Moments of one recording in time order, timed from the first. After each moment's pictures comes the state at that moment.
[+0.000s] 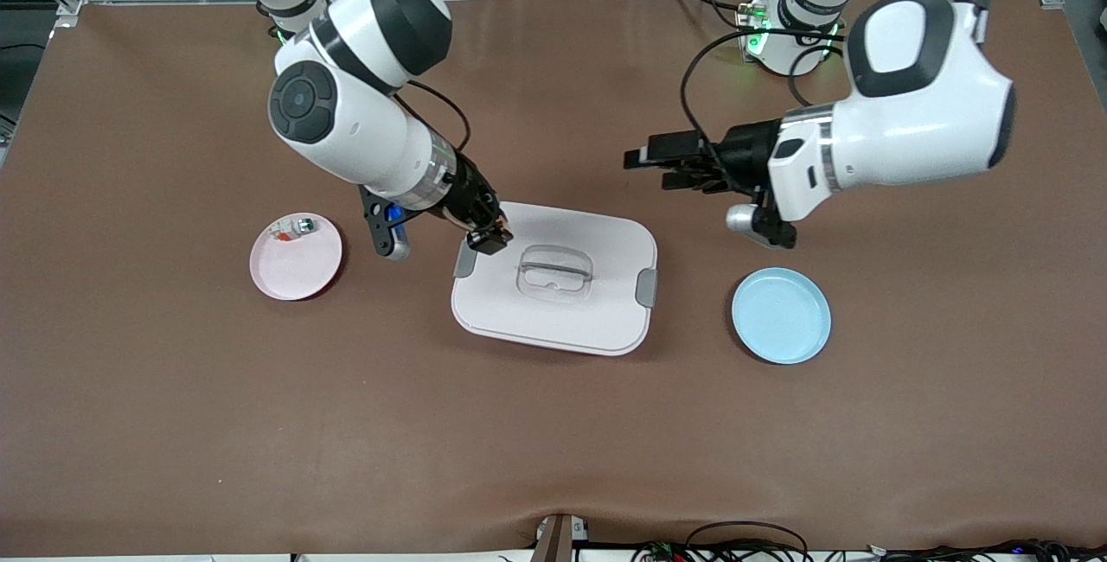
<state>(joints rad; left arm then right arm) -0.26 0.19 -0.14 -1.69 -0.97 1.92 -0.08 0.57 0.41 0.01 -1.39 0.38 1.93 1.72</state>
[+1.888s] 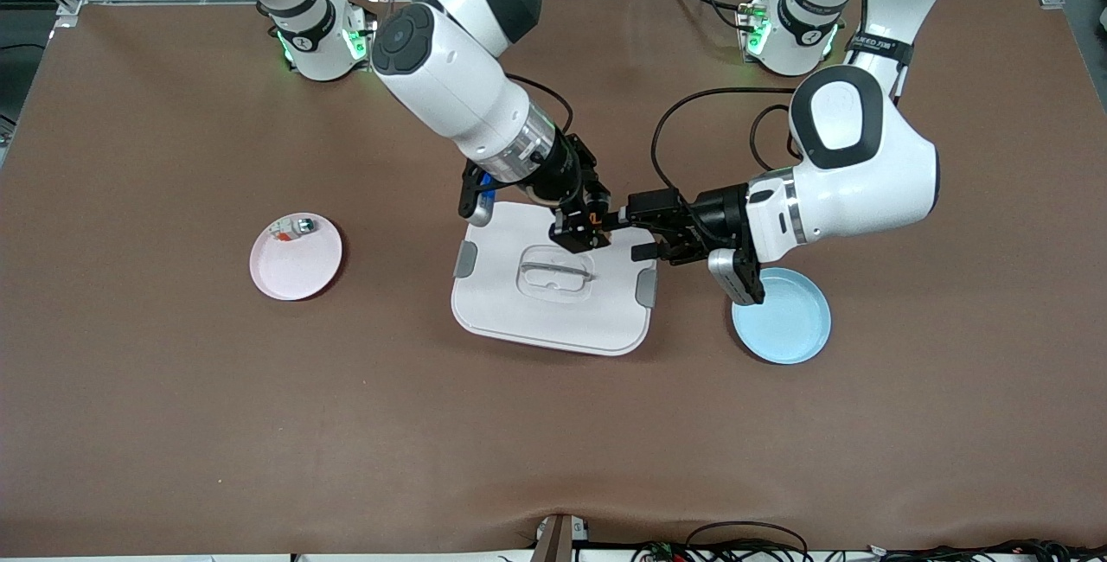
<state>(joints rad) -0.27 0.31 -0.14 -1.72 -1.20 2.12 0.38 0.71 0.52 -0.02 -1.24 0.41 2.21 2.15</state>
